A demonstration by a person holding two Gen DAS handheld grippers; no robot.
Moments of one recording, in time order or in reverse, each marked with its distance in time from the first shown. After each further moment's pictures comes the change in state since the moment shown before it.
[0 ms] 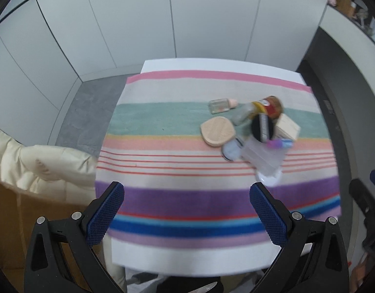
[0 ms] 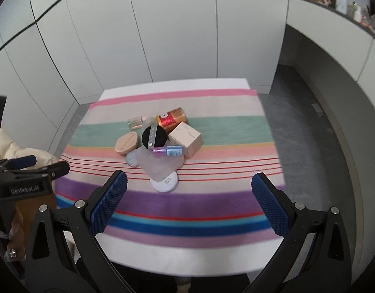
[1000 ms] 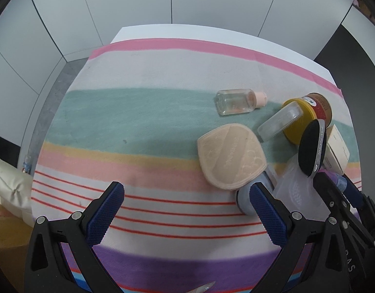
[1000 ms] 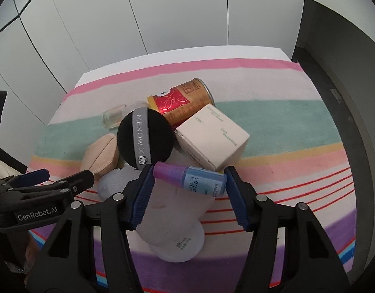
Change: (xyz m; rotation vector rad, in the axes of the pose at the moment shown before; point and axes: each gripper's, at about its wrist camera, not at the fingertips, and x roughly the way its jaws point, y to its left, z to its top) left arm 0.147 -0.018 0.036 -0.062 0.086 -0.056; right arm 0.170 0.026 0.010 0.040 0.066 0.007
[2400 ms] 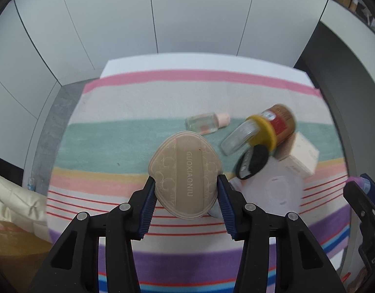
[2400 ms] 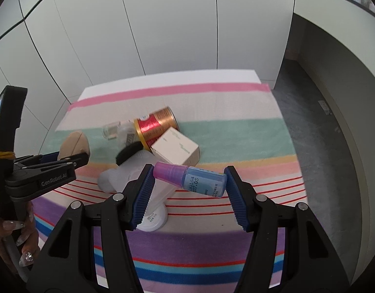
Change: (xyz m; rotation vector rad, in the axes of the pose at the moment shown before) left arm -0.054 -0.028 0.014 0.088 -0.090 -0.018; right arm -0.084 -0.037 0.016 -0.024 -0.051 -0.020
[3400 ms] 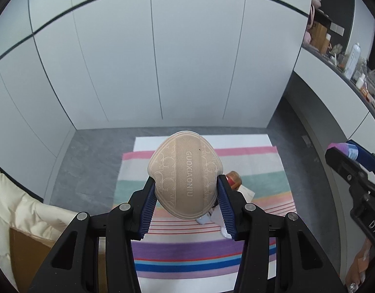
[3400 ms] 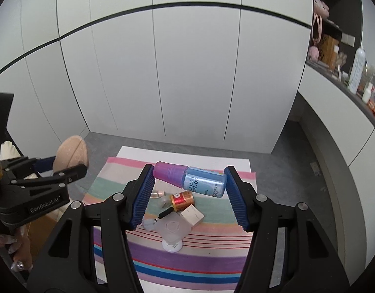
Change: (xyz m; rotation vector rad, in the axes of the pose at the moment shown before) left arm -0.259 0.010 0.040 0.019 -0.259 -0.002; right arm -0.208 0.060 0.109 -0.165 -0.248 0.018
